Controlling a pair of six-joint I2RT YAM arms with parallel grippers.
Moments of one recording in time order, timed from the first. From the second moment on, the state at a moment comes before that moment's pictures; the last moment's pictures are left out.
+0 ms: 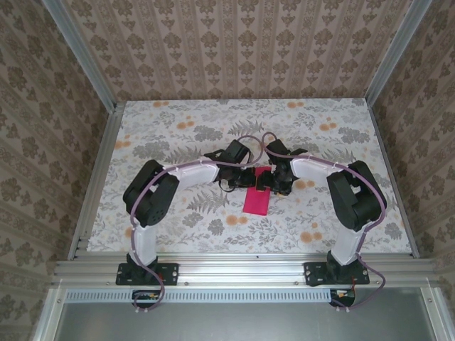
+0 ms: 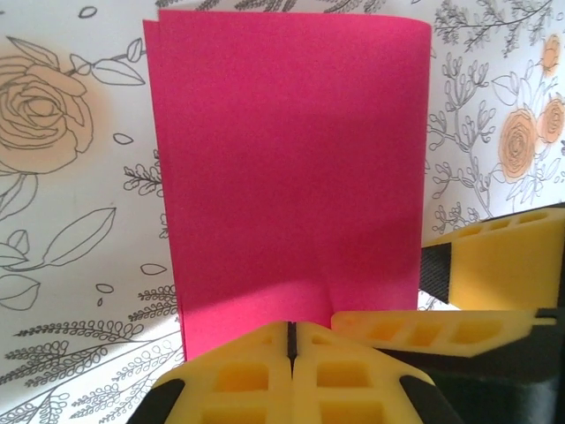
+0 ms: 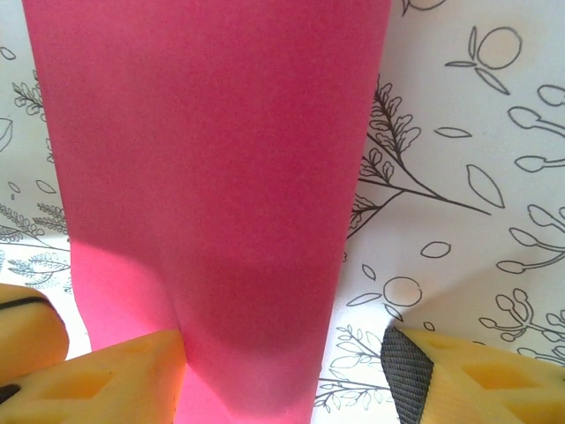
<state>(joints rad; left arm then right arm) -0.80 1.97 1.29 -0.34 0.35 -0.66 0.43 1.80 1.09 -0.64 -0.19 0.60</state>
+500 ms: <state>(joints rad) -0.80 2.02 1.29 -0.37 0.34 -0.67 0.43 1.80 1.09 -0.64 -0.19 0.60</state>
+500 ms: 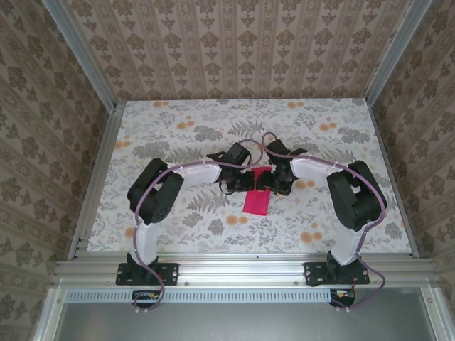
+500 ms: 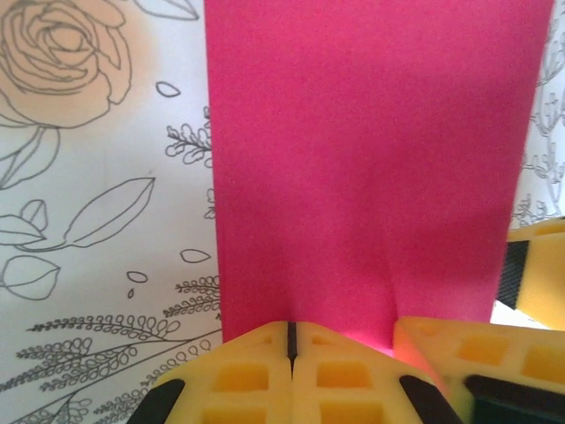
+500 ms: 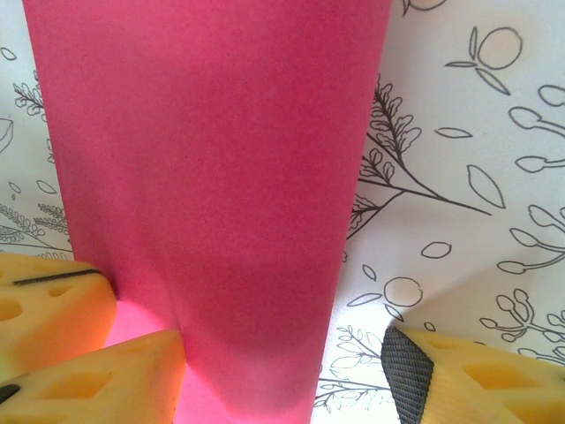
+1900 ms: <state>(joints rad) -0.81 2.03 1.31 -0.40 0.31 -0.66 0.34 1.75 0.87 -0.29 -0.46 0.65</state>
